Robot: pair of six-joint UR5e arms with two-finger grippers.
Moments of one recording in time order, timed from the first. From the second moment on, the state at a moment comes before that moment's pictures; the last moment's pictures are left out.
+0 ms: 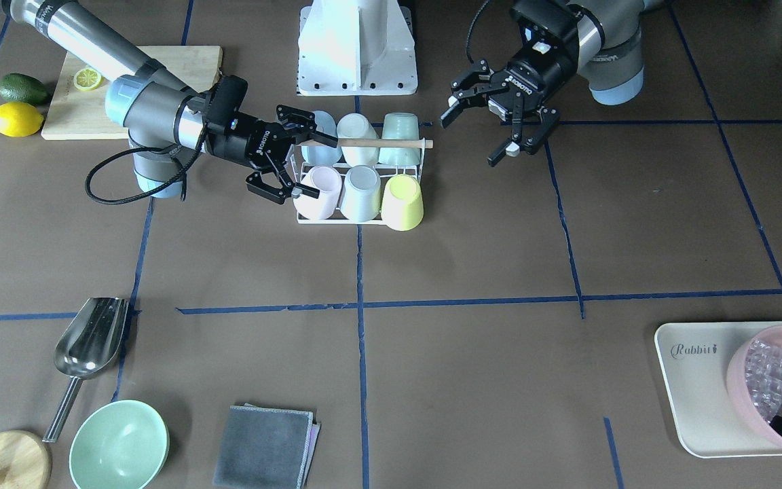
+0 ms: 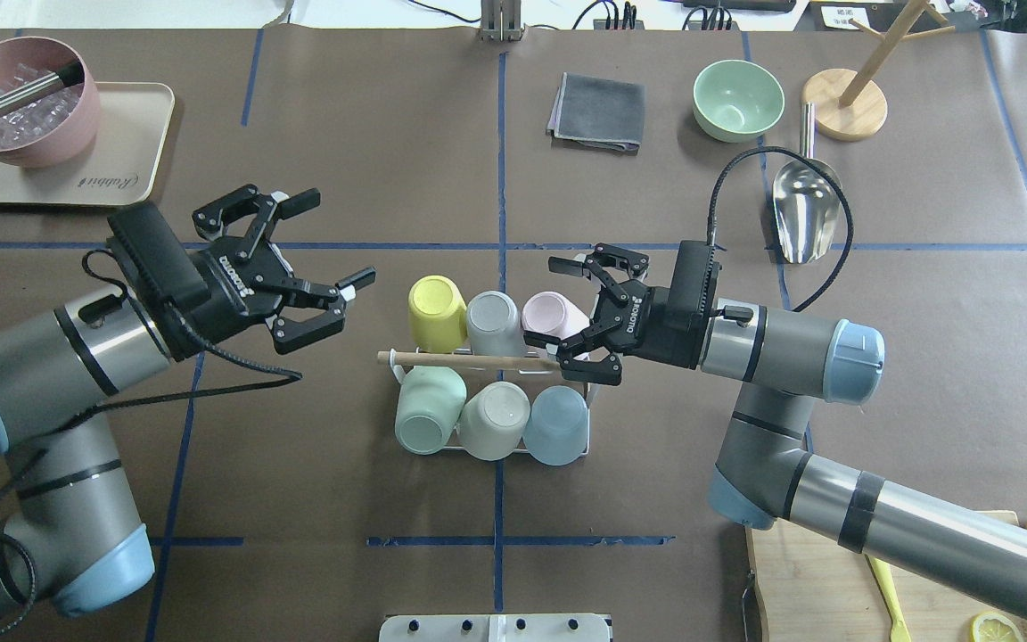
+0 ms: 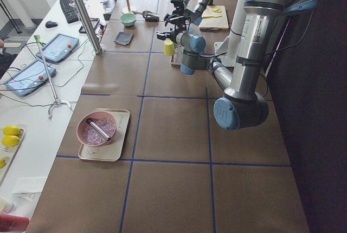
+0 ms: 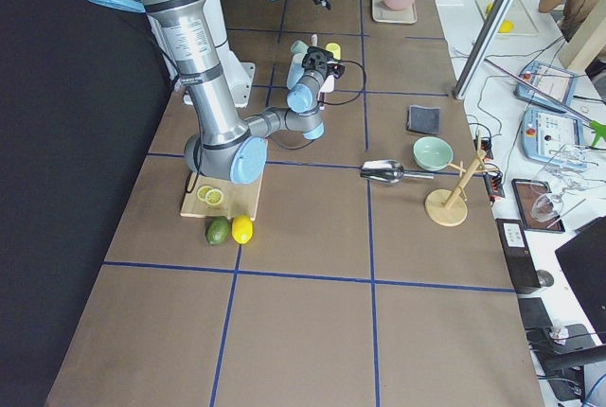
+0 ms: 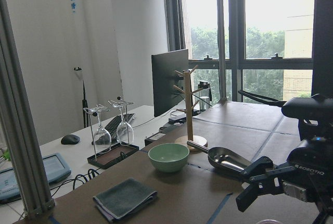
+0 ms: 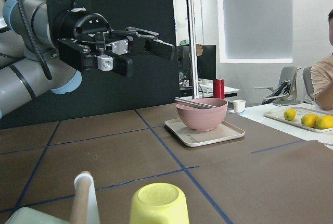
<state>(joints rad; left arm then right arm) -0.60 -1.81 -1.85 -2.89 -1.48 -0.30 0.52 -1.08 1.30 0.35 1.69 0.40</state>
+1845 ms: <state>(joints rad) -1.33 -1.62 -1.84 -1.54 -2.21 -0.28 0.85 -1.02 1.55 -1.31 1.95 0.39</state>
